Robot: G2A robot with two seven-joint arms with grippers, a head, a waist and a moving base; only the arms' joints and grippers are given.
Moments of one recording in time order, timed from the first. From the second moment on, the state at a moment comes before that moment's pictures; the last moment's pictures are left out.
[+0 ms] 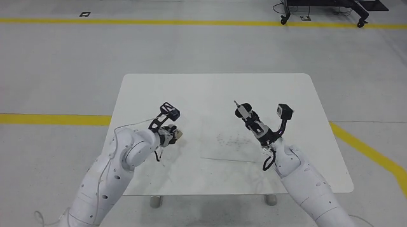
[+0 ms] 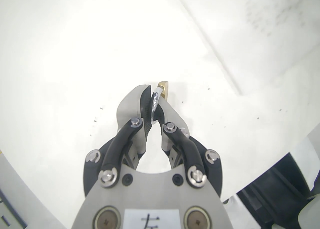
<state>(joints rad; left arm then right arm) 1.21 -1.13 -1.10 -1.63 1.02 -0.23 -0.89 -1.29 -1.21 1.11 -1.18 -0.28 -1.01 -0.11</state>
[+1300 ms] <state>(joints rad) 0.94 -1.19 -1.08 -1.05 -0.12 -0.75 -0.88 -1.04 -1.37 0.85 -0.97 -0.11 -0.84 -0.22</state>
